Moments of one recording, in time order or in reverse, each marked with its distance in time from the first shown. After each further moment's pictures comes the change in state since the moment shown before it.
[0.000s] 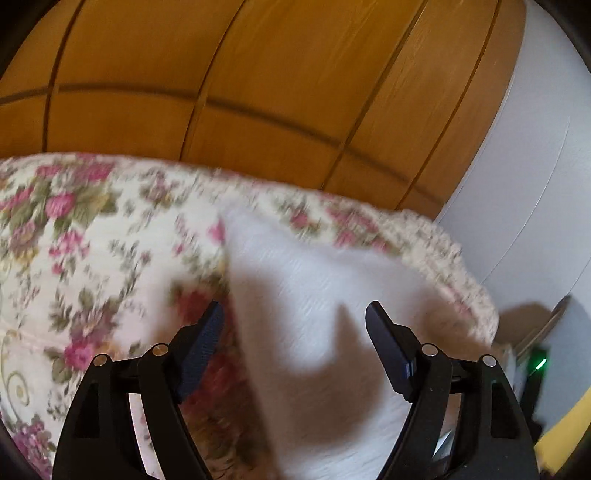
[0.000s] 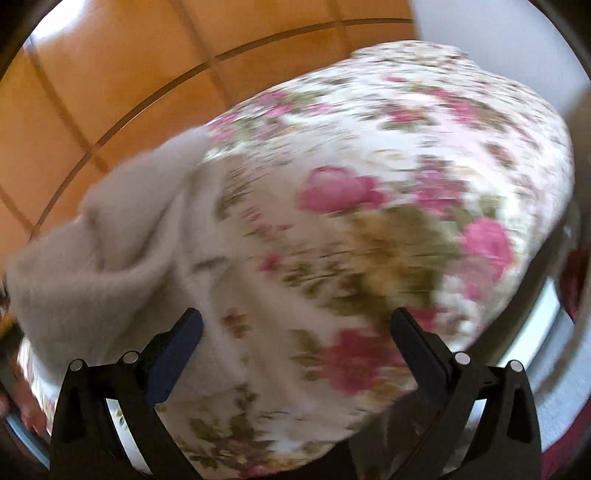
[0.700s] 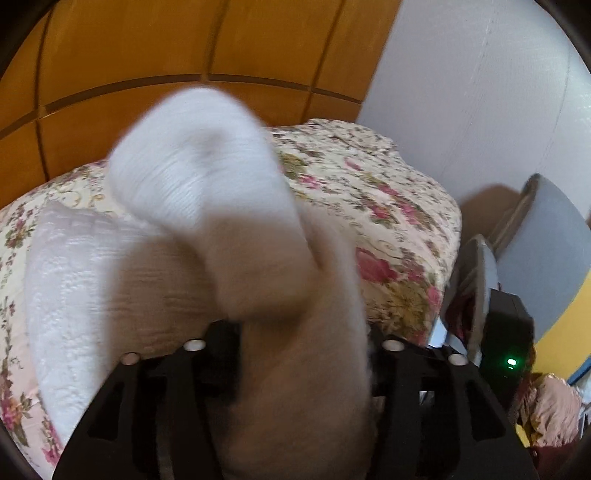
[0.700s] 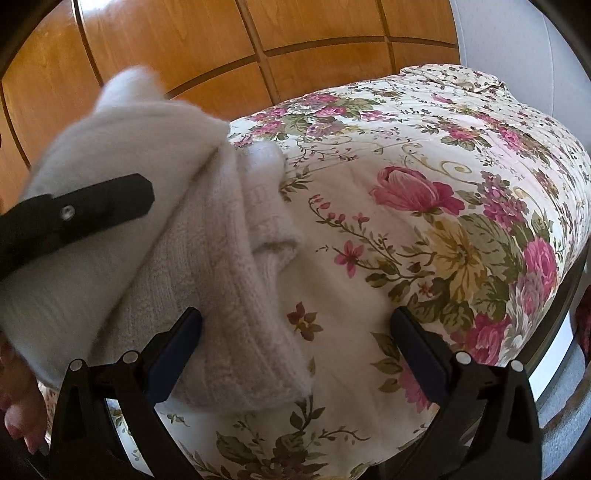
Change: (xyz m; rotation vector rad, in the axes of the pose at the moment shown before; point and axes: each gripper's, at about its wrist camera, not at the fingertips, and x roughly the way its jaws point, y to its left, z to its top) left arm 0.073 -0.129 -0.017 0.348 0.255 -0.213; right arm 0.025 0.045 -0.024 -0.170 -0.044 0.088
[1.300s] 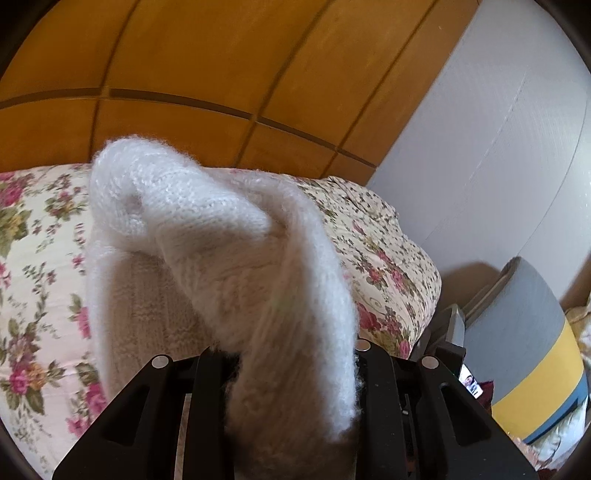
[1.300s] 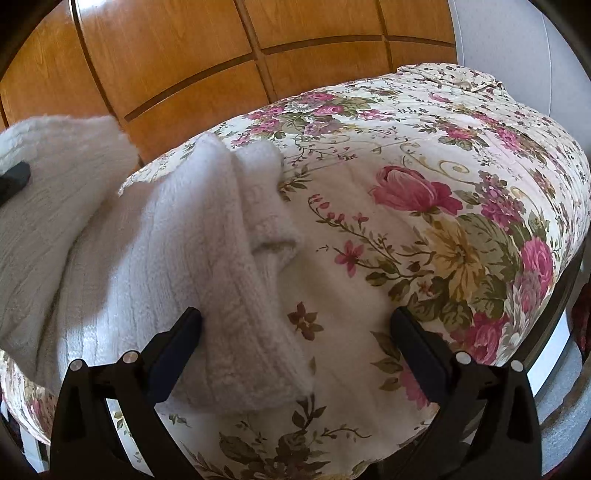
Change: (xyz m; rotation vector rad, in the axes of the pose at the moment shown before) left arm -0.074 0.047 0.012 -0.218 -0.157 -0.042; right arm -0.002 0.002 -0.001 0.008 0.008 -0.016
